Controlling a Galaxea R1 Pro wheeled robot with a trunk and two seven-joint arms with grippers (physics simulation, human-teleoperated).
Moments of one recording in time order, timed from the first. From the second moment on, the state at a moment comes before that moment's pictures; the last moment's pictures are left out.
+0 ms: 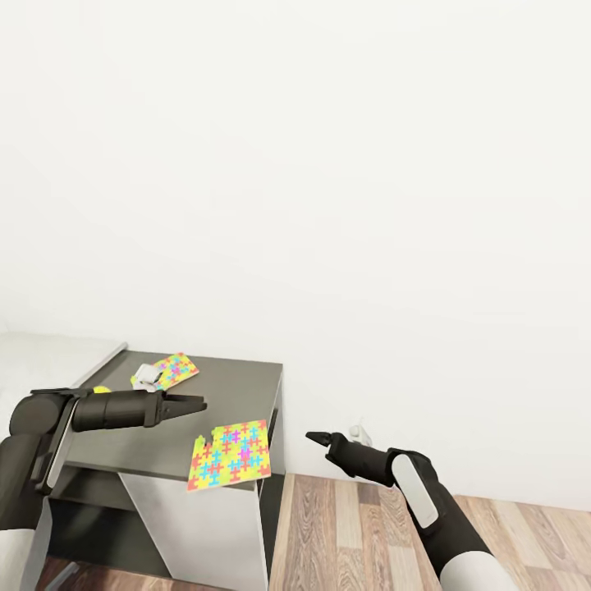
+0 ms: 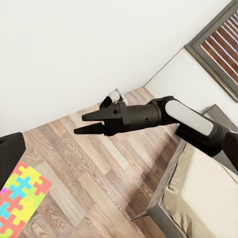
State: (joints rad) left arm -0.55 0.29 0.18 -1.42 -0.06 1.04 -1.56; right arm -0.50 0.06 0.00 -0.91 -0.71 0.80 0.34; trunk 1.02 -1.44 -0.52
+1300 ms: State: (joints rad) left arm -0.55 0.29 0.18 -1.42 -0.06 1.04 -1.56; right arm -0.57 0.06 0.00 -0.67 -0.71 0.81 0.71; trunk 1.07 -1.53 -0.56
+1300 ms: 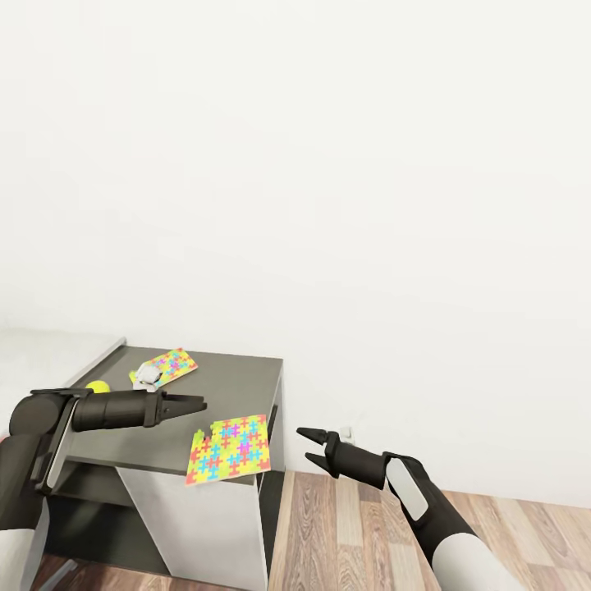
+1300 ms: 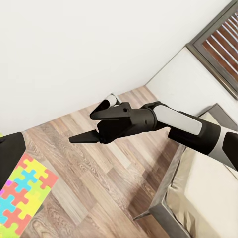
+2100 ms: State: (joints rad) left arm -0.55 0.29 0.18 -1.42 -0.06 1.03 -1.56; right arm -0.57 0.05 0.00 -0.67 -0.71 0.84 0.71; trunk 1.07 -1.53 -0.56
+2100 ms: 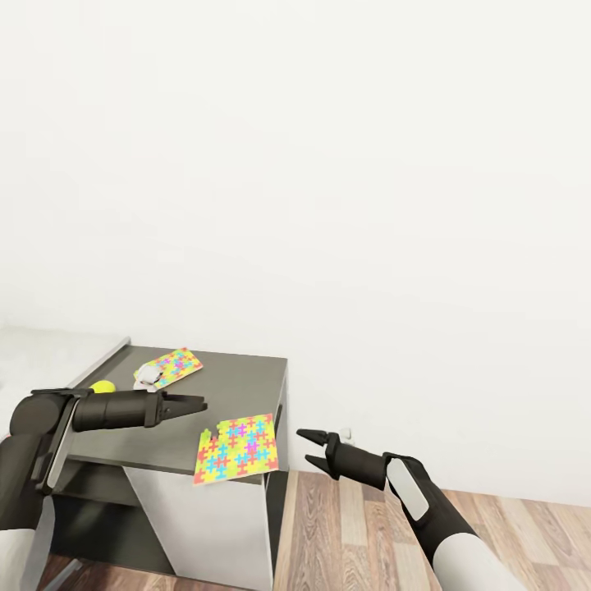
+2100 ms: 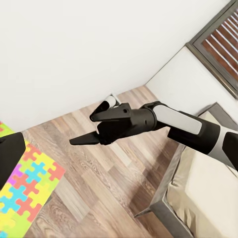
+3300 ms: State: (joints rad) left arm -0.55 0.15 0.17 -1.46 -0.05 1.04 -1.56; right arm -0.58 0.06 0.00 -0.66 -0.71 0.86 0.71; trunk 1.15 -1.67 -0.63
